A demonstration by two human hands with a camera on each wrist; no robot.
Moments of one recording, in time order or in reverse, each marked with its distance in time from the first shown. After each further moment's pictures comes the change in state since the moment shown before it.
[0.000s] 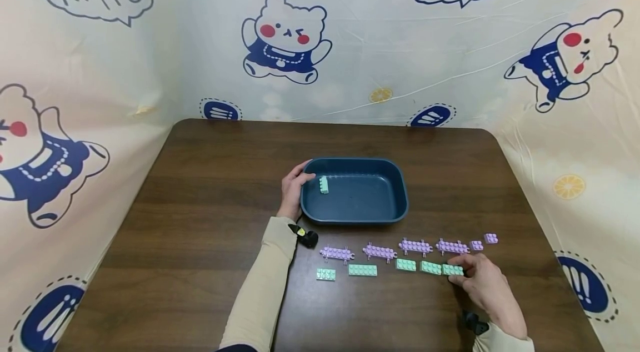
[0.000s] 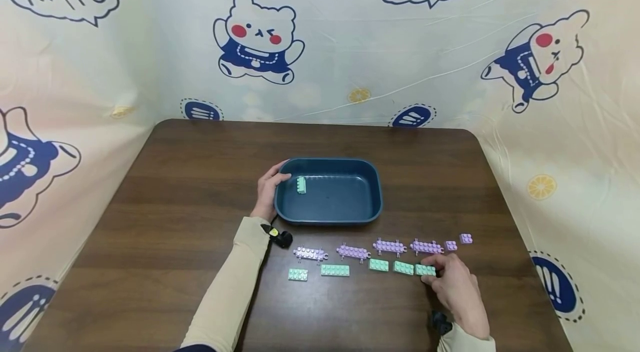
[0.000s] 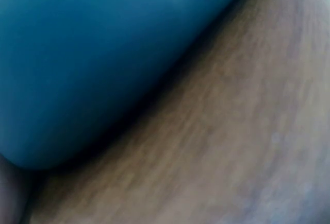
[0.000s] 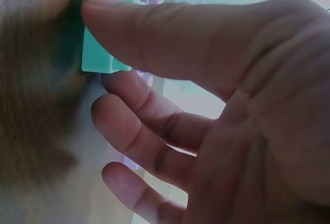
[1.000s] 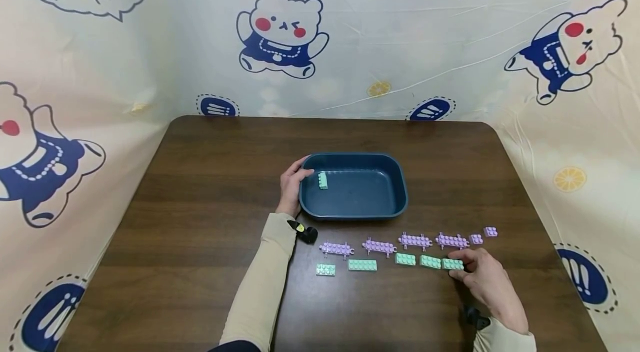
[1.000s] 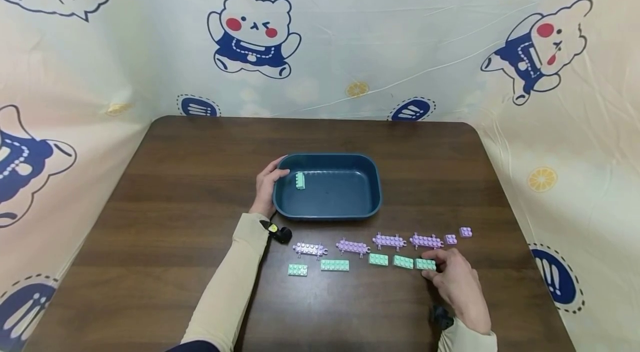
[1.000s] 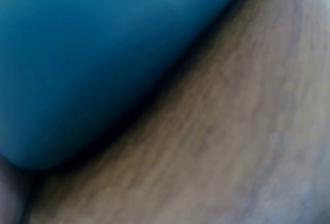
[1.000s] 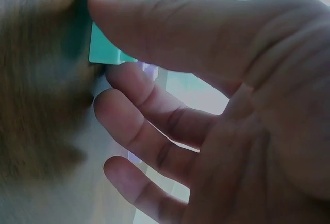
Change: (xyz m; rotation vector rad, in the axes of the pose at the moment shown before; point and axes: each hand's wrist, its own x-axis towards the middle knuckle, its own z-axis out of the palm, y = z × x) left_hand 0.003 0.000 0.001 0.006 0.006 -0.007; right_hand -0.001 0.005 -0.001 0.040 0.002 0.007
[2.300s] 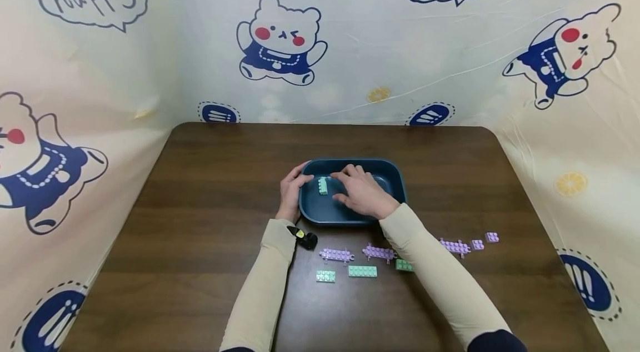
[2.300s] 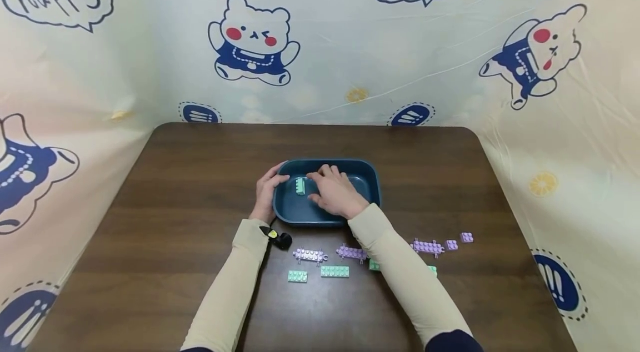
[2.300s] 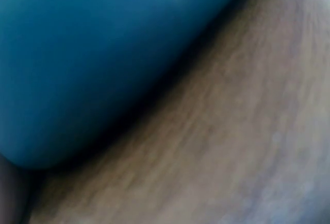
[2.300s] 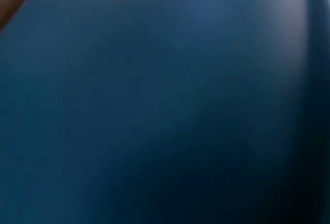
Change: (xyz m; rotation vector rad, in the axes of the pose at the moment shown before) left_hand -0.003 -0.001 0.001 -0.009 -0.008 -0.008; right_hand 0.151 -0.214 0.048 -0.330 -0.088 -0.655
